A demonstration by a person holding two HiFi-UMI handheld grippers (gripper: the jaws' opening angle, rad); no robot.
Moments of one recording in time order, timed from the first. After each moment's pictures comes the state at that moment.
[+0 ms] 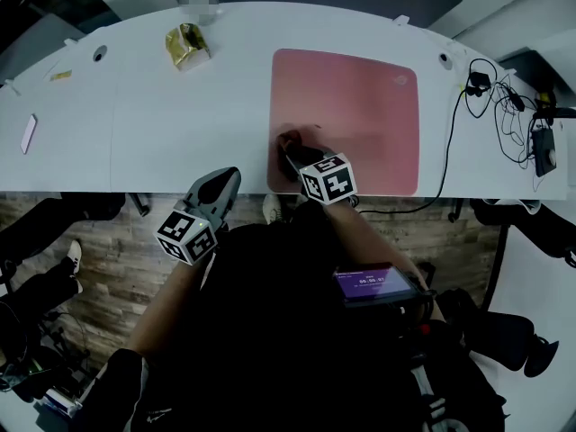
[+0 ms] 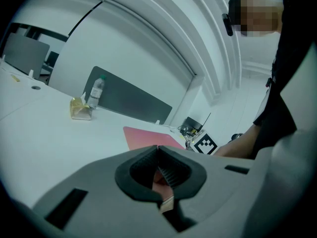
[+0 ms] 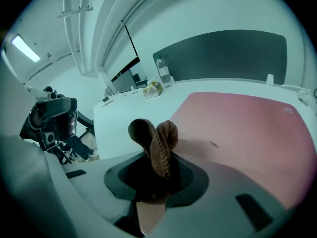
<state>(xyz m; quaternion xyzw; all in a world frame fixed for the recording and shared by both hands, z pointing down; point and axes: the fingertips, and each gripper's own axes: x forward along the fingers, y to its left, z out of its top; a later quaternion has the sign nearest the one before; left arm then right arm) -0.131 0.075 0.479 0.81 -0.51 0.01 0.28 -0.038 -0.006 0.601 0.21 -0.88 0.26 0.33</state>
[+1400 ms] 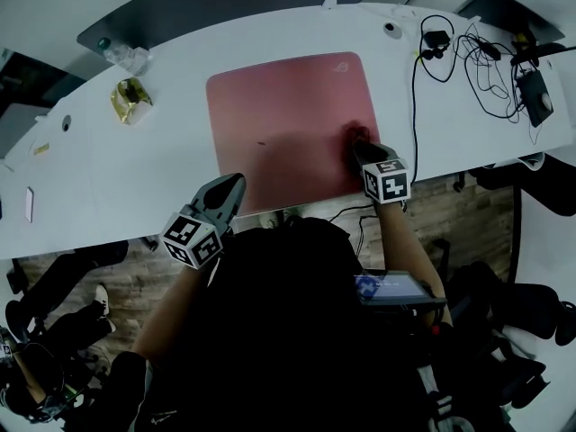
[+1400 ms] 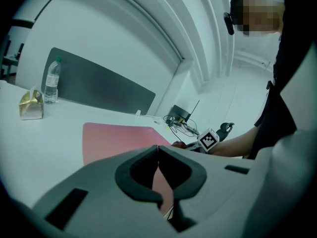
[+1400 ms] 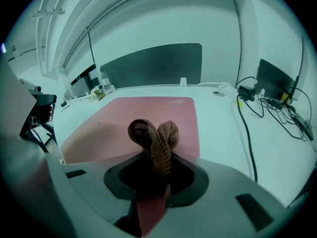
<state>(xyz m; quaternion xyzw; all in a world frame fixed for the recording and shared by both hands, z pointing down) -0.007 -0.005 0.478 0.86 -0.42 0.07 0.29 0.255 -0.100 0.604 0.43 -0.80 0.26 0.34</state>
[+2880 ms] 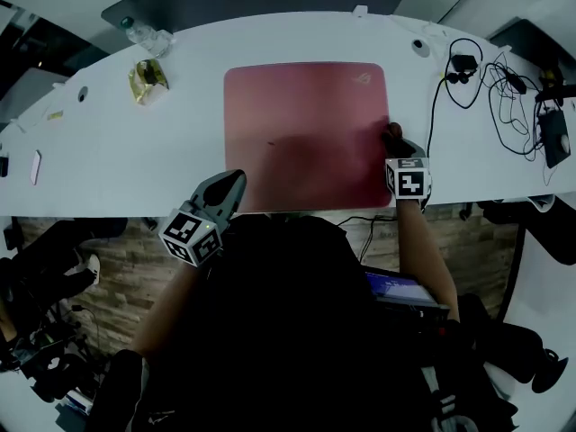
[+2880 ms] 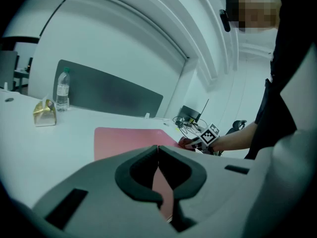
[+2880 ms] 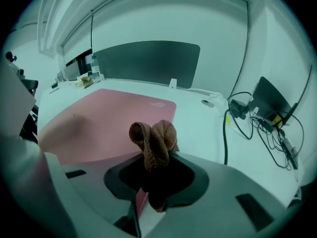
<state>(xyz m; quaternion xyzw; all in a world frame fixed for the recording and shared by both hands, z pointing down) -0.009 -0.010 0.476 0.83 -0.48 0.08 0.26 0.306 -0.167 0.605 0.45 -0.78 0.19 0.39</state>
